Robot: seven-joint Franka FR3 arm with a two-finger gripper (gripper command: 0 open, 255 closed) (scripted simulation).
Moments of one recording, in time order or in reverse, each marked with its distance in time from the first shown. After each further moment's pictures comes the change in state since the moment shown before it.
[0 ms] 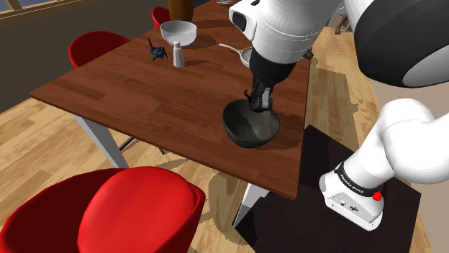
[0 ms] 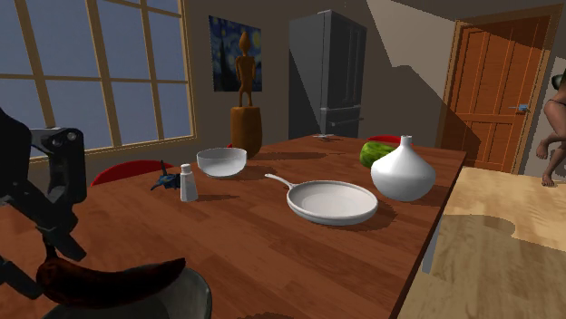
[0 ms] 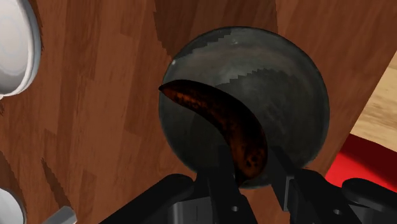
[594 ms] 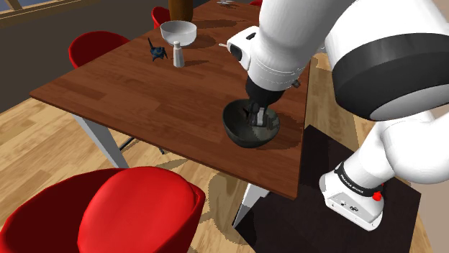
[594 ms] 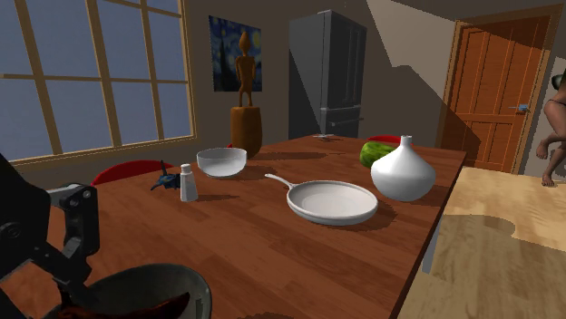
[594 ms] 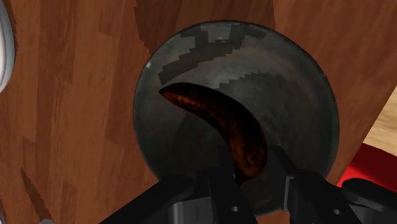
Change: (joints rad) arm 0.003 0.011 0.014 -0.110 -0.002 0.116 0.034
